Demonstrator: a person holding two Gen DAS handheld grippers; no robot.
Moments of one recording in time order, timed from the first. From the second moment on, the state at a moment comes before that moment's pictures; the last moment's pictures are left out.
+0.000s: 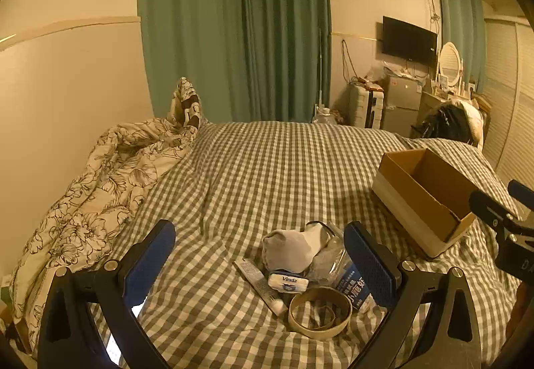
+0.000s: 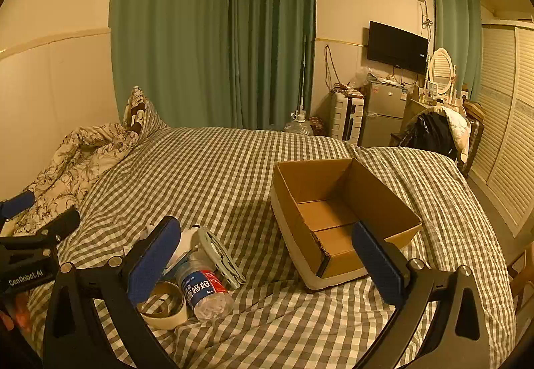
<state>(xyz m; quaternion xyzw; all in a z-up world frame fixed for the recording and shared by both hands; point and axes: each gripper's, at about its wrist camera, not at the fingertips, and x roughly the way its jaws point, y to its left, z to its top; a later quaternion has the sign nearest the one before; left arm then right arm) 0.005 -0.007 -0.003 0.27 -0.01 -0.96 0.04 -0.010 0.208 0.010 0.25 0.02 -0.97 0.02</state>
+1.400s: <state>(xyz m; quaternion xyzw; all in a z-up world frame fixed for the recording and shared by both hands) 0.002 -0.009 -0.006 0.28 -0.01 -0.96 0.04 -0.014 0.193 0.001 0.27 0.03 -0.96 0.04</state>
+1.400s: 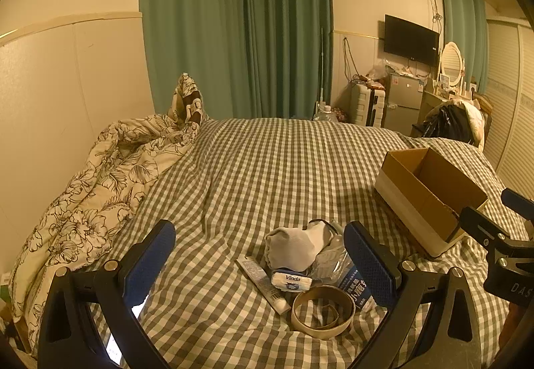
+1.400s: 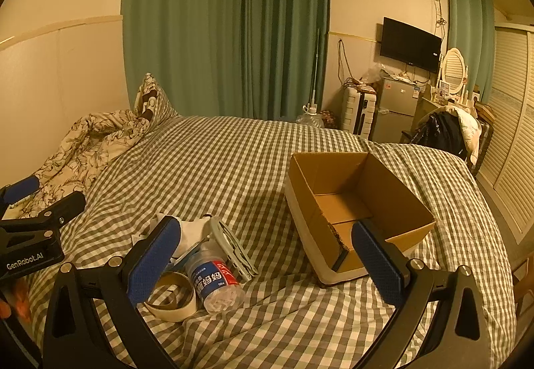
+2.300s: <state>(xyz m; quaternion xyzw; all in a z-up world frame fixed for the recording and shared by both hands) -0.014 -0.018 -0.037 0.32 0.00 -0.95 0.04 -0.025 0.181 -0.020 0.31 0.05 -0.95 0.07</state>
